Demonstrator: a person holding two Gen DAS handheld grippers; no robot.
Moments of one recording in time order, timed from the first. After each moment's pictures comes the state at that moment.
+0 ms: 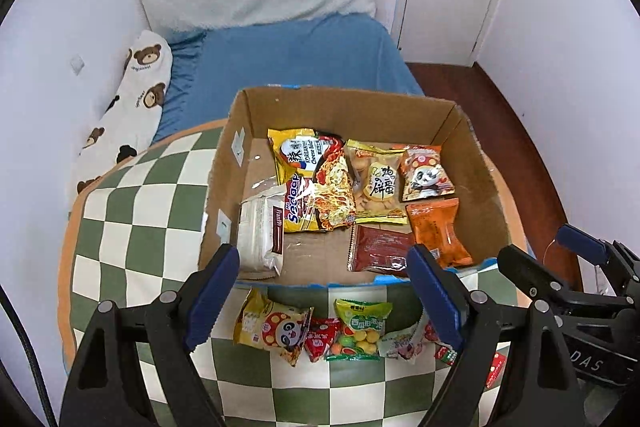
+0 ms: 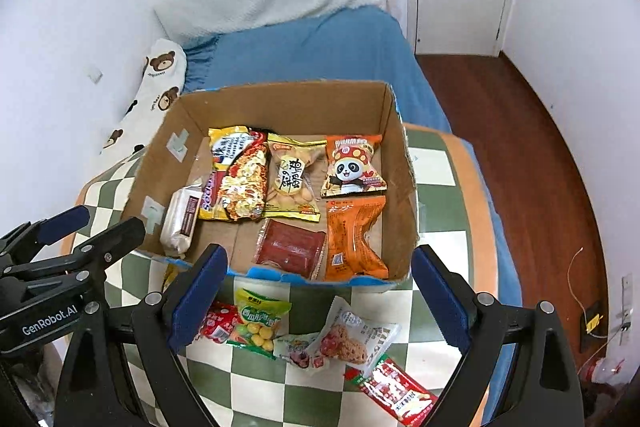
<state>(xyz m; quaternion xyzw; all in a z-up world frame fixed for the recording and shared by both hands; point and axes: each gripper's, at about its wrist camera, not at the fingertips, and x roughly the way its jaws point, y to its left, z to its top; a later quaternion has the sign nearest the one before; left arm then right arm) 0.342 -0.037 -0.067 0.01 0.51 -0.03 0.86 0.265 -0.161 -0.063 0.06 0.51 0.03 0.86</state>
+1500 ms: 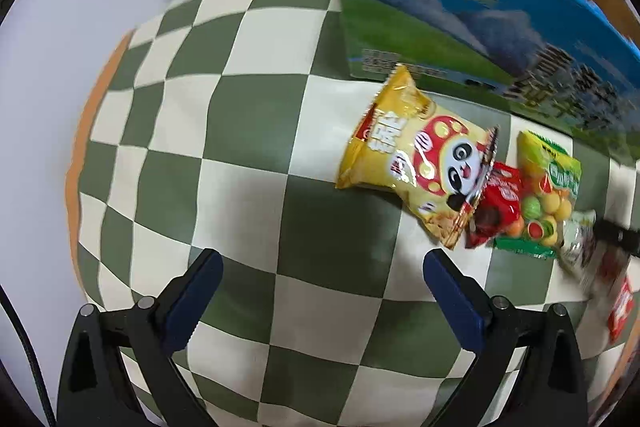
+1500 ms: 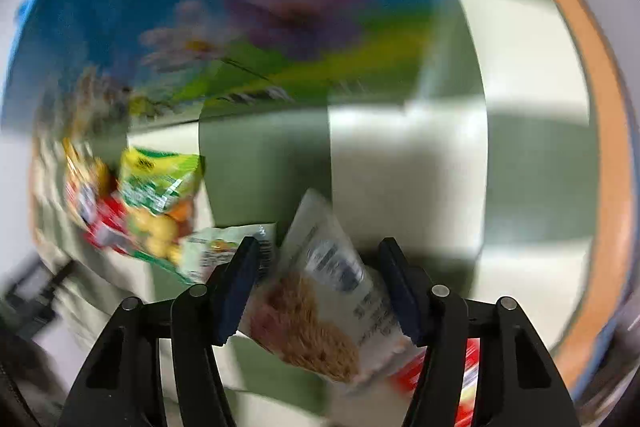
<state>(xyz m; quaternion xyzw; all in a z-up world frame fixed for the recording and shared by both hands) 0.271 0.053 -0.248 0.02 0.64 0.14 0.75 0.230 -0.207 -0.283 0.17 0.68 0.04 0.71</state>
